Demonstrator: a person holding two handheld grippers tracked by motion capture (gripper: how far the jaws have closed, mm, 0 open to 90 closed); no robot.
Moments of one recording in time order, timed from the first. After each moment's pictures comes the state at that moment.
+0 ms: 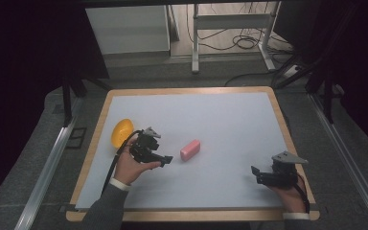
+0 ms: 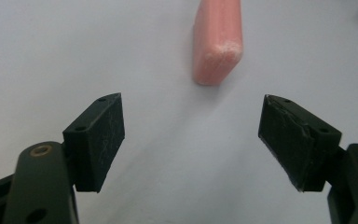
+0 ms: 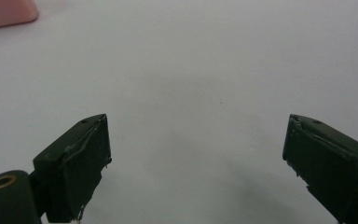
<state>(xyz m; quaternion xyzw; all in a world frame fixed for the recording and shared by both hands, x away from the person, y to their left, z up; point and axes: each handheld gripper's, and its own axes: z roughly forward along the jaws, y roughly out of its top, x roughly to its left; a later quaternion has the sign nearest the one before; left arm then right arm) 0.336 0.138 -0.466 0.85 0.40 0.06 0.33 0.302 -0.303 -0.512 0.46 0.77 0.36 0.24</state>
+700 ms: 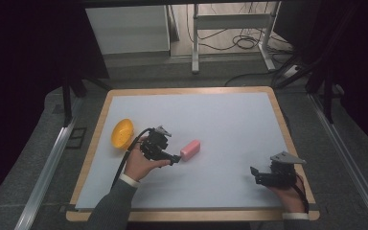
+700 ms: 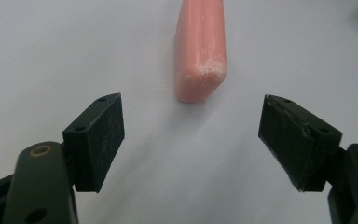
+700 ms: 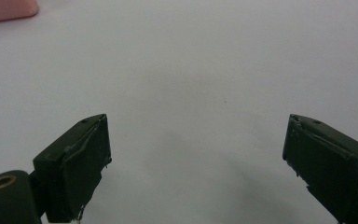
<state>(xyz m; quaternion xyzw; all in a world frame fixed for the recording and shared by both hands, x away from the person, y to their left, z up) 0.349 0.112 -0.469 0.87 0.38 0.04 0.32 0.303 -0.300 -0.514 0.46 0.77 0.36 0.24</state>
